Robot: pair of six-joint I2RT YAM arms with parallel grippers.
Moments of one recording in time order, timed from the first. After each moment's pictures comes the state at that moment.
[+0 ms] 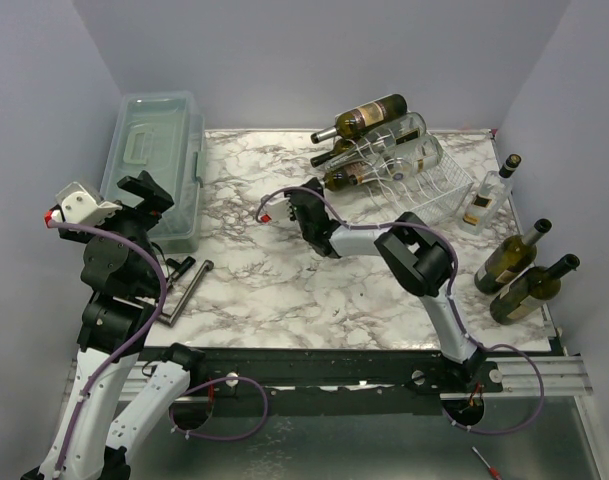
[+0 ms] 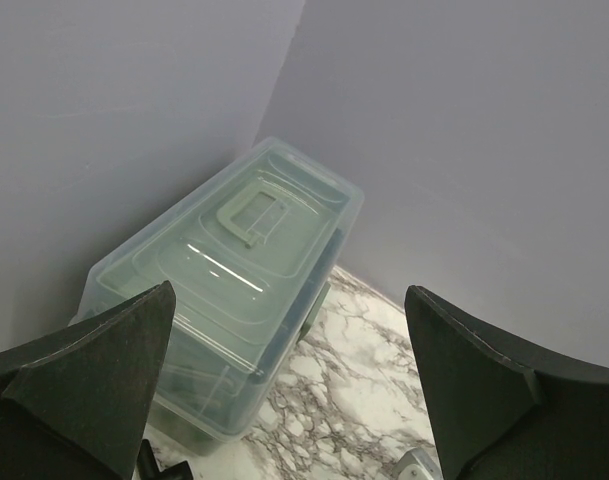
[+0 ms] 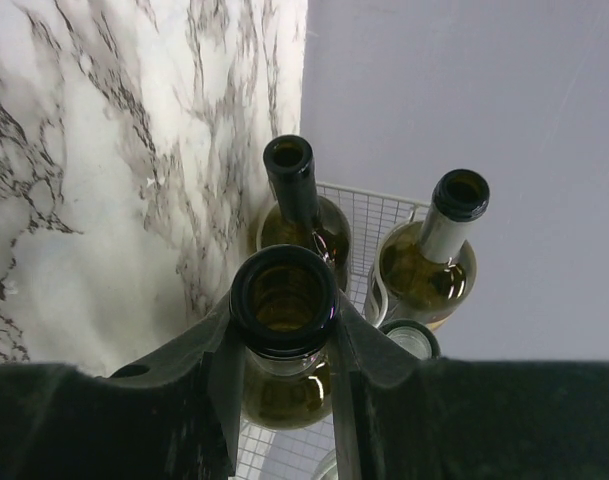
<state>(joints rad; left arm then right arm) -0.32 0.61 1.03 -0.24 -0.79 -0.30 0.81 2.25 1.42 0.51 0.58 -1.40</state>
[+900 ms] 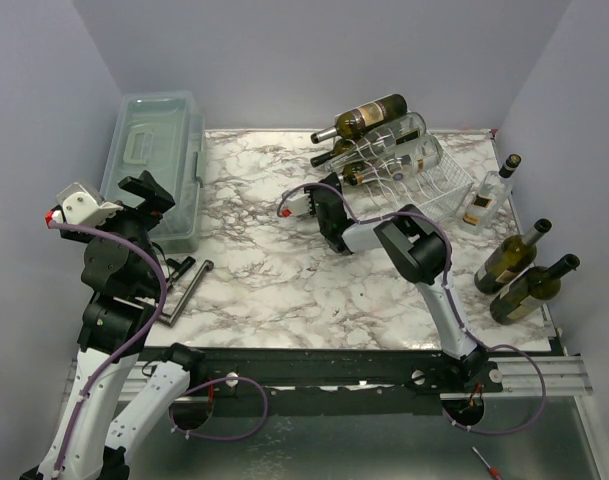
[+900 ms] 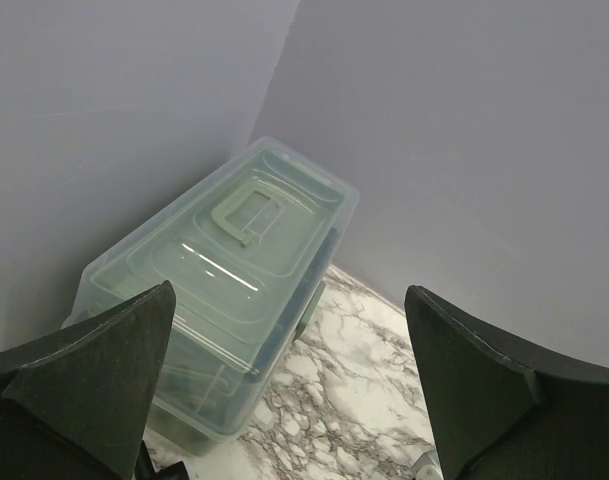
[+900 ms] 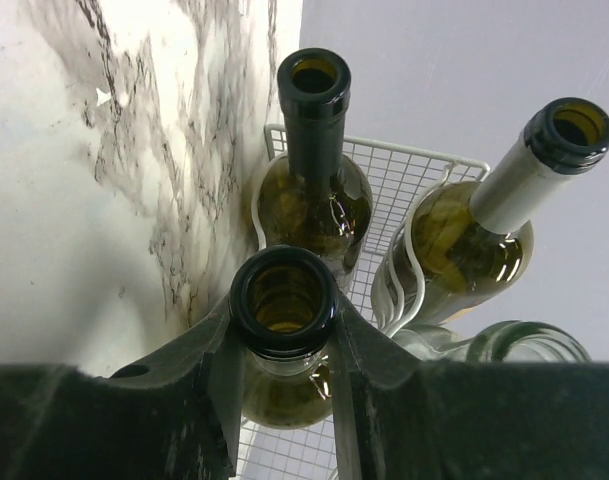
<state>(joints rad) -0.33 0.60 1.02 -0.23 -0.79 -0.30 0.67 2.35 1.37 0.75 0.53 -1.53</state>
